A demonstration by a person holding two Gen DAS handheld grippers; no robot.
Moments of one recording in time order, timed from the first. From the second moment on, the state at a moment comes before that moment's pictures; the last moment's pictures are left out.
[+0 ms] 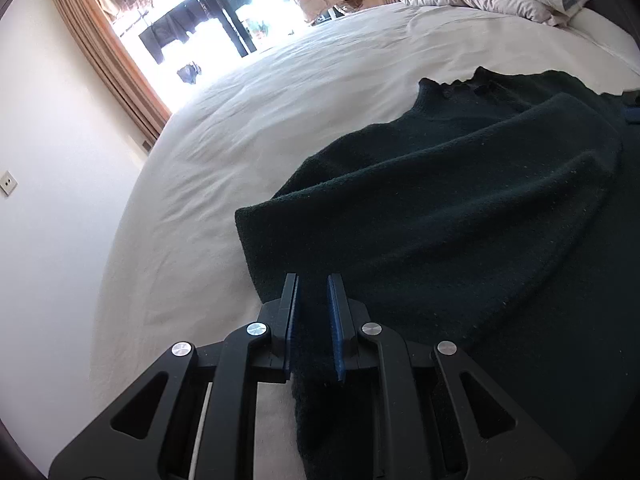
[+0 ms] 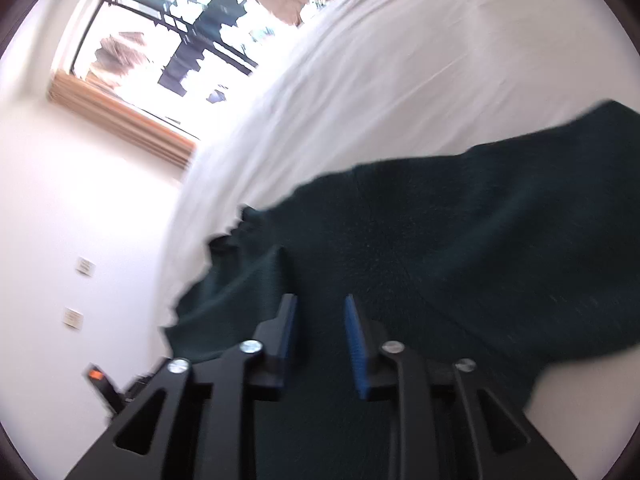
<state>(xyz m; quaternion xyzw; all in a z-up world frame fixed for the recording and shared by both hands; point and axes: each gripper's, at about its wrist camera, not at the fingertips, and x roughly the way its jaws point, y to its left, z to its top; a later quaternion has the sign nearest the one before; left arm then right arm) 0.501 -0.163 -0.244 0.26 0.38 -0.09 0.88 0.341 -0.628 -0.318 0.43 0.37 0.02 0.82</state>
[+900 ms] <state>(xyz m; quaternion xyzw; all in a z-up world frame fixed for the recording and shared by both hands) 0.427 -0.292 -0.245 -0.09 0.47 -0.22 0.85 0.078 -0.934 -0.375 0.68 0.09 -0.17 0.71</state>
